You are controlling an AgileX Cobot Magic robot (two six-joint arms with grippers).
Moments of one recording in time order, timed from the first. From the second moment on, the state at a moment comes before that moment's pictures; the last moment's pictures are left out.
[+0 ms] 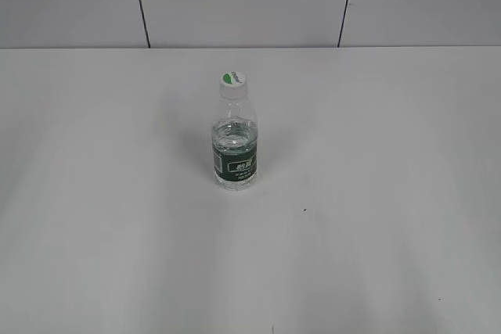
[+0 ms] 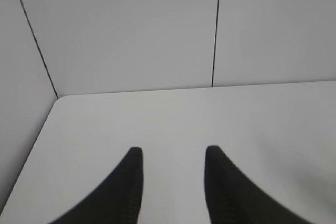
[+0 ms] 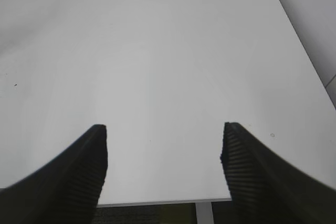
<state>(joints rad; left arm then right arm) 0.02 0.61 -0.55 0.01 0.29 0.04 0.02 -0.01 -0.52 0.00 1.09 -0.12</state>
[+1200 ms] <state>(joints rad) 0.06 1.67 -0.55 0.90 -1.07 -0.45 0.02 -0.01 -0.52 0.00 1.09 -0.12</state>
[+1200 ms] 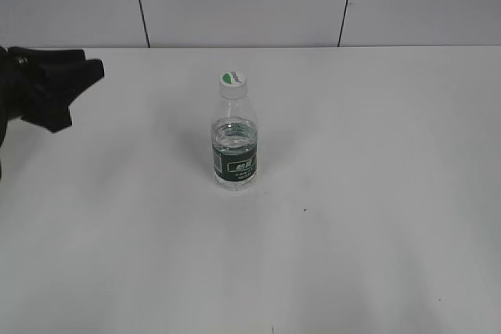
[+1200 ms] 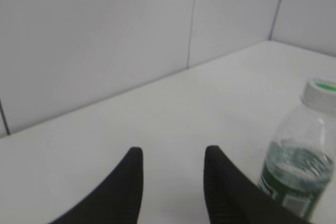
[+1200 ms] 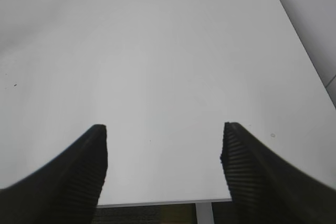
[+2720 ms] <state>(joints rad) -0.02 2.20 -1.00 1.54 -1.21 -0.64 0.02 -0.01 -0.52 0.00 1.09 -0.12</state>
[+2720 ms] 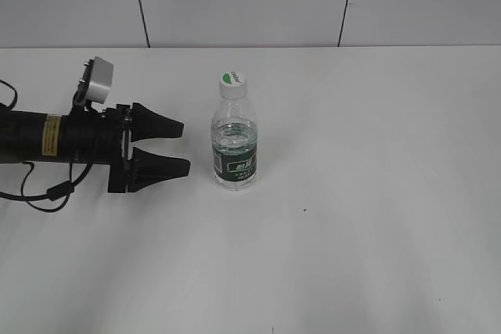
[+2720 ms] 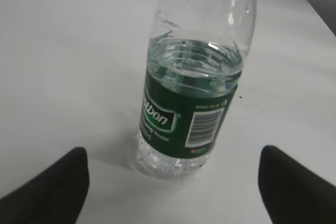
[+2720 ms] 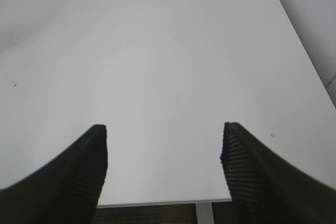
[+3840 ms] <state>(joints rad) -0.24 2.39 -1.29 1.52 -1.21 -0.74 0.02 -0.01 -0.52 0.00 1.09 -0.12</state>
